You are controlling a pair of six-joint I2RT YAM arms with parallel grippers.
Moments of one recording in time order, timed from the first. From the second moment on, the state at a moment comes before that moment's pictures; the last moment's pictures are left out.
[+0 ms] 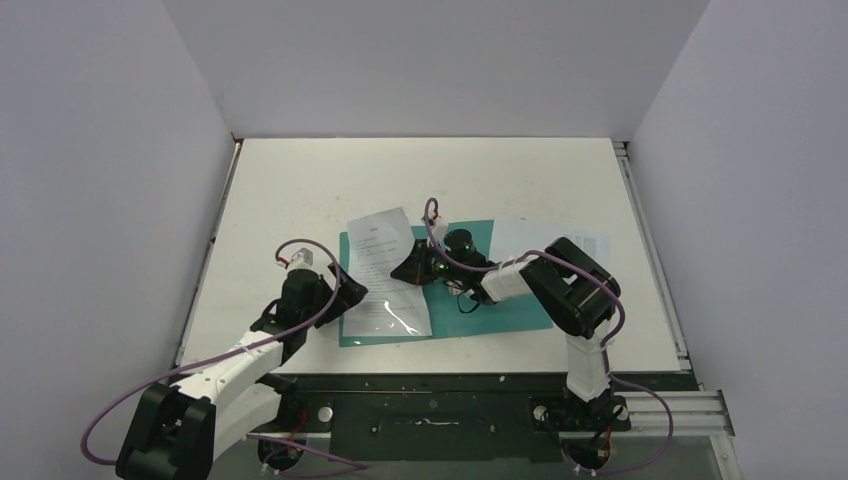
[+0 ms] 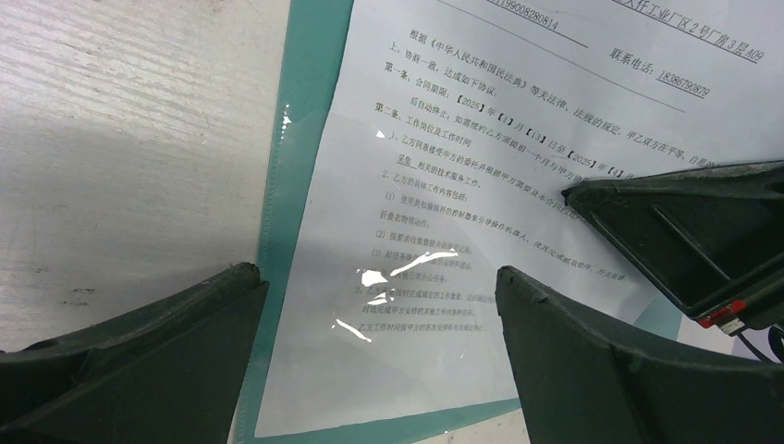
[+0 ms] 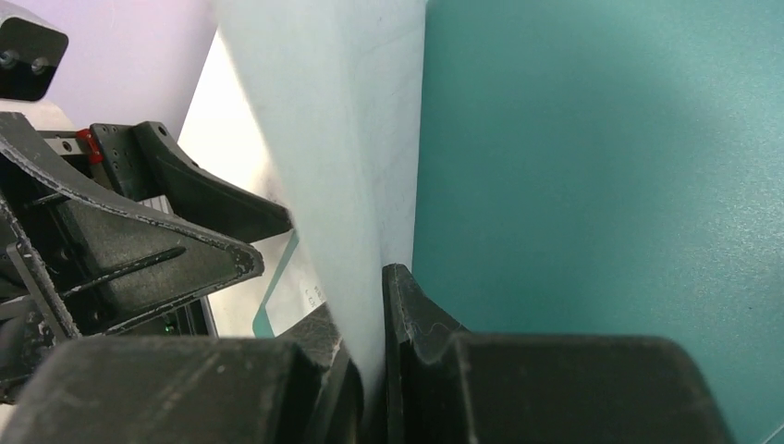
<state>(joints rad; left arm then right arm) -0.36 0.98 0.26 0.04 -0.01 -0.88 0.71 1.96 0.86 0.73 -0.45 0.70</state>
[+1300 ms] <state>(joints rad) -0.36 1.03 0.27 0.09 0.01 -0.88 0.69 1.97 0.94 0.55 -0.53 0.57</state>
